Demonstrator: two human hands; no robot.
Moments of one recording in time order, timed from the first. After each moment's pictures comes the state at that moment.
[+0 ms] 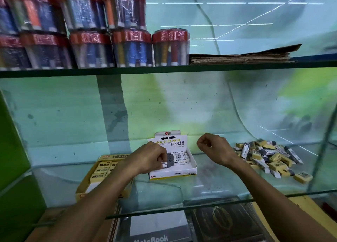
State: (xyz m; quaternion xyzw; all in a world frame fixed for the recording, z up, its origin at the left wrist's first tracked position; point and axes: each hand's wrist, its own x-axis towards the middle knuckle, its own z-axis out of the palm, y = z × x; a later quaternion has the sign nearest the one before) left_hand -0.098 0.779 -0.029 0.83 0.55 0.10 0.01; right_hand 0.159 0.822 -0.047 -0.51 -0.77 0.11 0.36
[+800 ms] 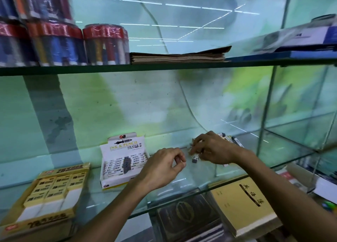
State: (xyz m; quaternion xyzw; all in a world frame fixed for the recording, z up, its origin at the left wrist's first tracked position) left_hand 0.052 0.755 -0.048 0.86 0.41 0.28 0.09; right_hand 0.287 0.790 -0.032 -0.48 -0.87 -0.06 0.11
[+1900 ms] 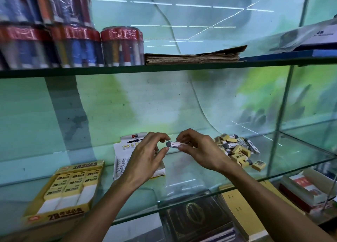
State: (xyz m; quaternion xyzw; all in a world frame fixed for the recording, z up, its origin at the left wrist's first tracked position) left_hand -0.011 0.758 -0.039 0.81 0.39 0.44 -0.01; right_hand 0.202 0.769 -0.030 -0.41 -0.79 0.18 0.42
